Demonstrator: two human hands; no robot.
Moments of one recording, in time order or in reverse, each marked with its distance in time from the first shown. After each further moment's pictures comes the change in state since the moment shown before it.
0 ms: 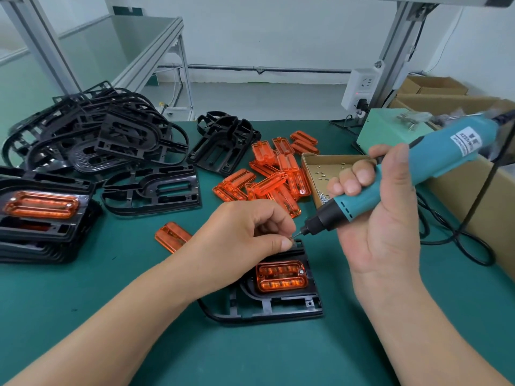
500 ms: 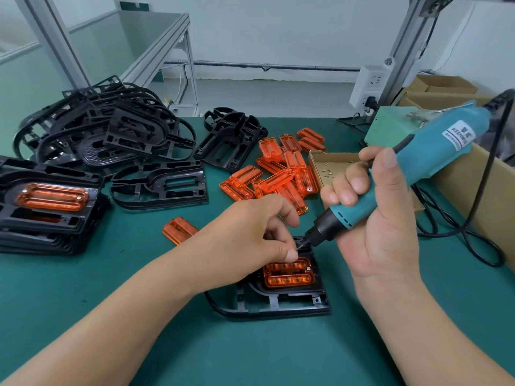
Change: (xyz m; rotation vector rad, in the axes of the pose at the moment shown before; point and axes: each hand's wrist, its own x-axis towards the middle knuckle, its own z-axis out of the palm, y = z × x) left_hand 0.000 0.003 -0.005 0.042 -0.172 -0.069; right_hand -0.005 0.008 0.000 -0.022 -0.128 0.073
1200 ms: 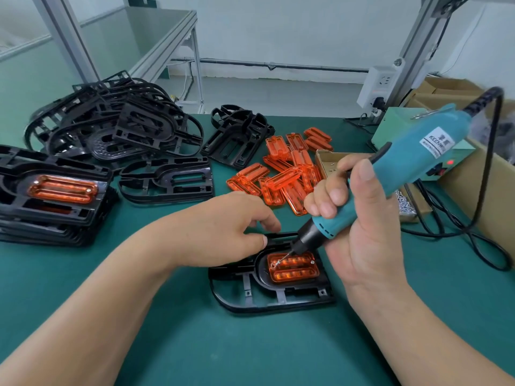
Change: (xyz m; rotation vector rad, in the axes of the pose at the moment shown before) left_hand -0.007 -0.011 -0.038 0.449 -0.093 0.011; right_hand -0.013 0.015 0.016 -0.056 -0.101 0.047
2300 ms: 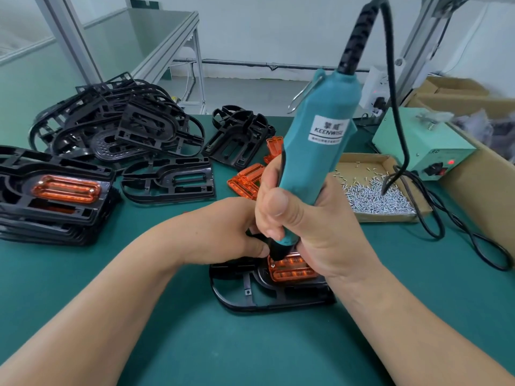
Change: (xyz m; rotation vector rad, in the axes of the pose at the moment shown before) left_hand 0.003 0.006 0.005 -0.212 -0.061 -0.109; right_hand 0.012 0.013 0.028 -0.210 -0.444 0.165
